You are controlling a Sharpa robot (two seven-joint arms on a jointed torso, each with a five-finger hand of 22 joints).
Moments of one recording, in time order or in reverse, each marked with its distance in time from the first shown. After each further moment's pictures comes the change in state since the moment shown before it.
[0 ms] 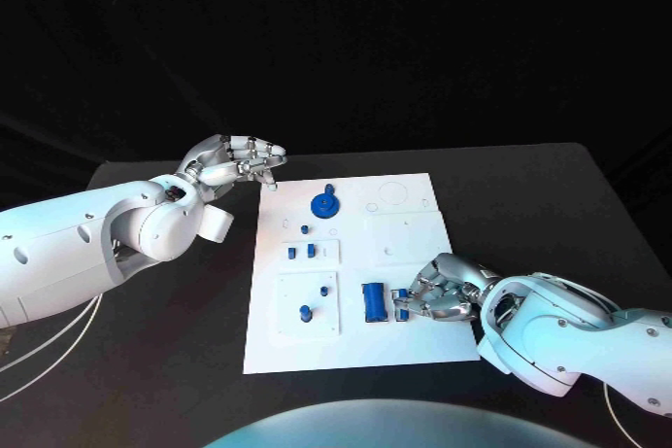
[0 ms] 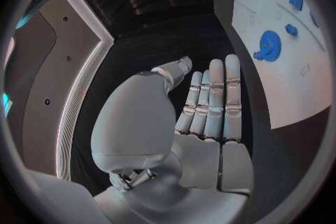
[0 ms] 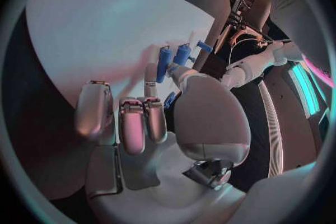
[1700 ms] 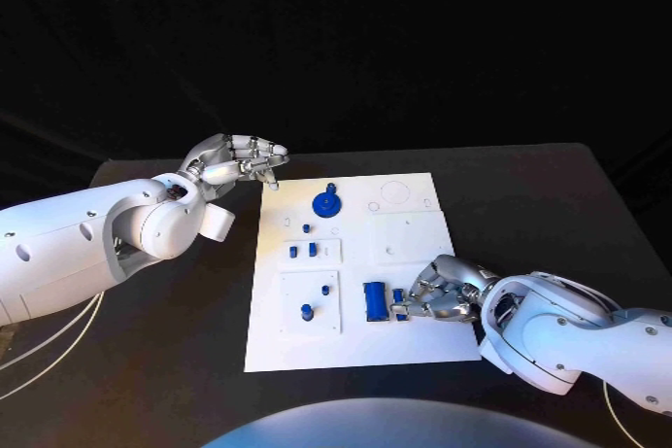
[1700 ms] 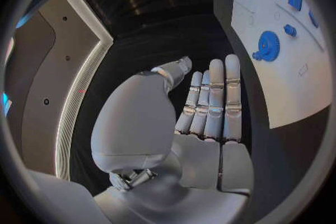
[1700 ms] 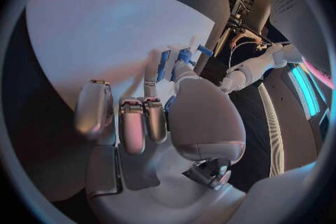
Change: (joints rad) left arm 0.000 -0.002 0.000 0.001 0.000 0.002 -0.009; left_hand 0.000 0.000 -0.003 0.003 0.000 -0.007 0.000 0.005 0.000 -0.007 0.000 0.000 0.000 0.000 0.000 0.000 0.000 0.000 0.000 0.000 -0.004 -0.001; right arm -0.001 0.005 0.000 -0.013 0.002 0.036 0.008; right_hand 0.055 0.089 -0.379 0.010 0.005 0.003 0.004 -0.018 -0.014 0.000 0.000 -0.005 0.000 0.000 0.000 0.000 0.001 0.000 0.000 0.000 -0.020 0.000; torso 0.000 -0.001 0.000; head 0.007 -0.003
